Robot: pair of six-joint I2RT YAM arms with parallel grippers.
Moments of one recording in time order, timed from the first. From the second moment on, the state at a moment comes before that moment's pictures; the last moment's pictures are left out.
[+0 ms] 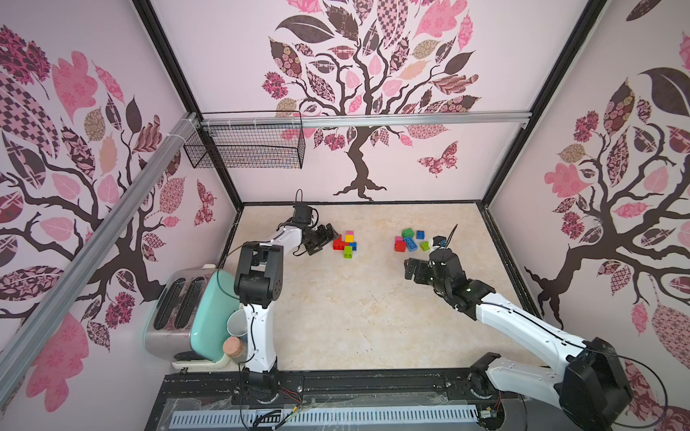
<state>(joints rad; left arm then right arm) -0.17 2.06 1.50 -0.41 0.36 -0.58 0.51 1.17 0.71 -0.17 0.21 0.54</state>
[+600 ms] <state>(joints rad) -0.45 1.24 1.00 -0.45 -0.36 -0.56 0.11 1.71 1.09 -0.13 -0.09 0.45</state>
